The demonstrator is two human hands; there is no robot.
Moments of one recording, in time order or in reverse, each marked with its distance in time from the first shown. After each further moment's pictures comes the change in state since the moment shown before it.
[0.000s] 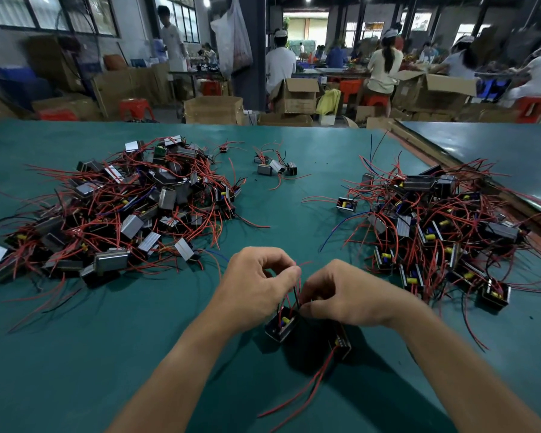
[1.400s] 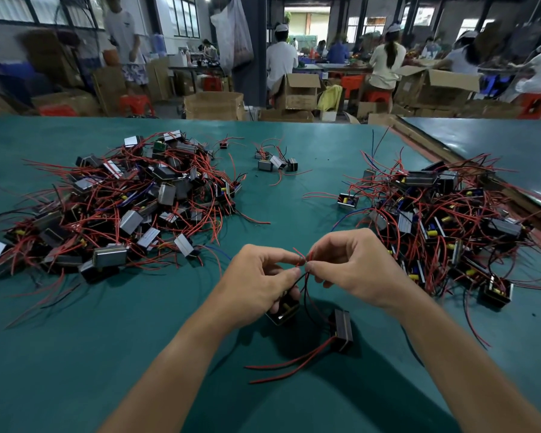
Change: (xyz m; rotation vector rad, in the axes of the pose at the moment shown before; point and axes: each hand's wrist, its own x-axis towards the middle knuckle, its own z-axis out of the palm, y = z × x) left_hand -0.002 0.003 -0.001 -0.236 -0.150 -0.182; right_hand 0.002 -0.005 -0.006 0.341 0.431 -0.123
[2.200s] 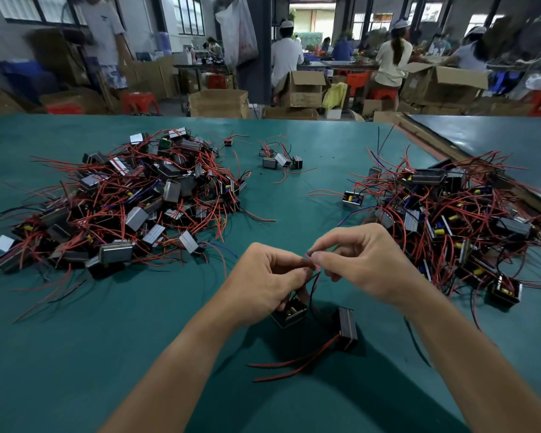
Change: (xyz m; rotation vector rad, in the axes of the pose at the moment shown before) left_hand -0.003 0.004 0.003 -0.028 -0.046 0.029; right_hand -0.002 -0.009 -0.005 0.002 -0.010 -0.043
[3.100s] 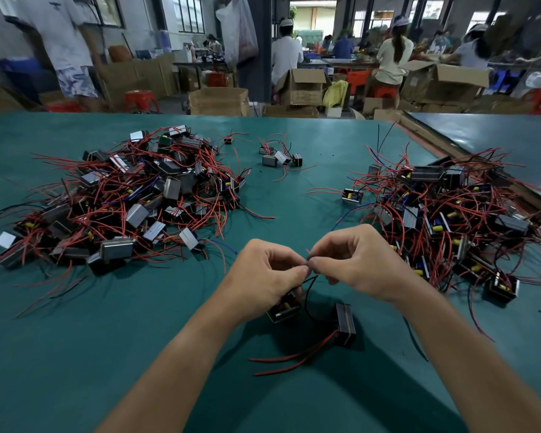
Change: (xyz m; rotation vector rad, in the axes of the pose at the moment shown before) left_hand -0.001 0.002 0.000 0.071 0.043 0.010; right_hand 0.000 0.001 0.004 -0.063 -0.036 0.068
